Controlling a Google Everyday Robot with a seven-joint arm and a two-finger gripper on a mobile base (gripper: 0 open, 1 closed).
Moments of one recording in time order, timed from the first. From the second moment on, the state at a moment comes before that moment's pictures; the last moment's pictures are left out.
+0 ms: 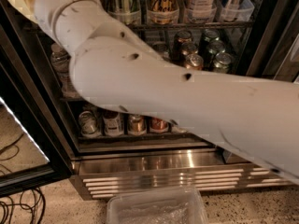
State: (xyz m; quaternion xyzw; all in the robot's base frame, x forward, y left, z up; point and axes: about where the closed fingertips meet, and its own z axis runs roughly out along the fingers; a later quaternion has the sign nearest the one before) arm 0.546 0.183 1.133 -0.26 0.55 0.19 0.78
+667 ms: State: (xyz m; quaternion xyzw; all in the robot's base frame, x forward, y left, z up) arm 0.531 0.178 1.102 -0.31 0.57 0.20 0.73
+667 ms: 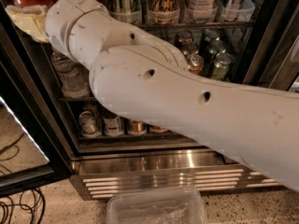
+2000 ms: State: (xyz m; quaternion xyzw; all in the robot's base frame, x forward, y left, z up) arm 0.437 0.209 1.082 -0.34 0.62 0.27 0.66
